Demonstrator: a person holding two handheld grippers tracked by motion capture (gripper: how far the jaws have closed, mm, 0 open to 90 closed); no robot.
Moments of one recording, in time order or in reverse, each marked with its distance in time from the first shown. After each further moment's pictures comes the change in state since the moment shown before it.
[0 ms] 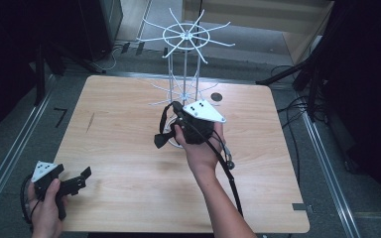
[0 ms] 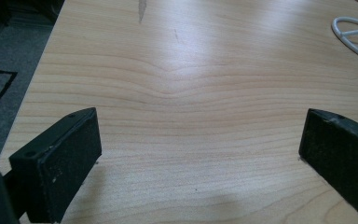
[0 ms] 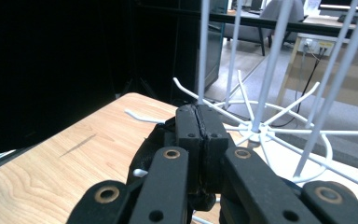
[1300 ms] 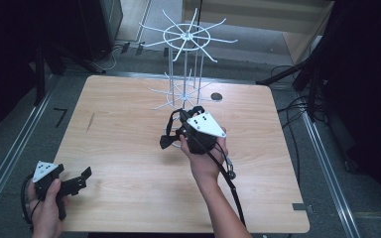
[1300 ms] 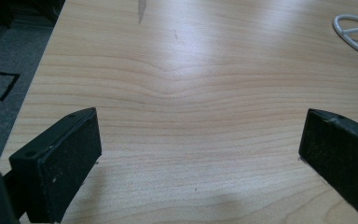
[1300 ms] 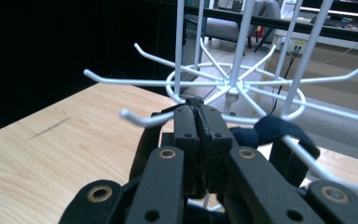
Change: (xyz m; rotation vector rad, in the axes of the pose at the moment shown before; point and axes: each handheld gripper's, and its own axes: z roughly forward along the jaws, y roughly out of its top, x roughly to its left) left arm -0.002 0.000 0.000 0.001 0.009 0.012; right arm -0.005 -0.037 -0.004 0.000 -0.084 -0.037
